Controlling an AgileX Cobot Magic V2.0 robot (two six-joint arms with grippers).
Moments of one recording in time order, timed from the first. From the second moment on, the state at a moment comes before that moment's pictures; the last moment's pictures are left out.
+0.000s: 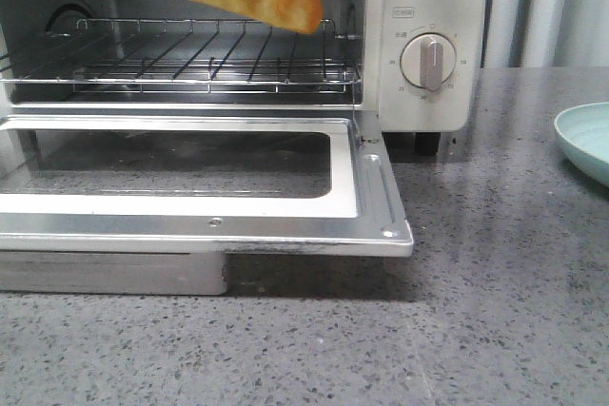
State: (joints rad) left arm 0.05 0.31 -0.73 -0.37 0.45 0.36; right arm 0.91 1.70 -1.71 -0.47 1.06 -0.12
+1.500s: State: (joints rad) left arm 0.05 0.00 -0.60 -0.34 0.58 0.28; right arm 1.11 1.61 -1.76 -0.48 1.24 -0.10
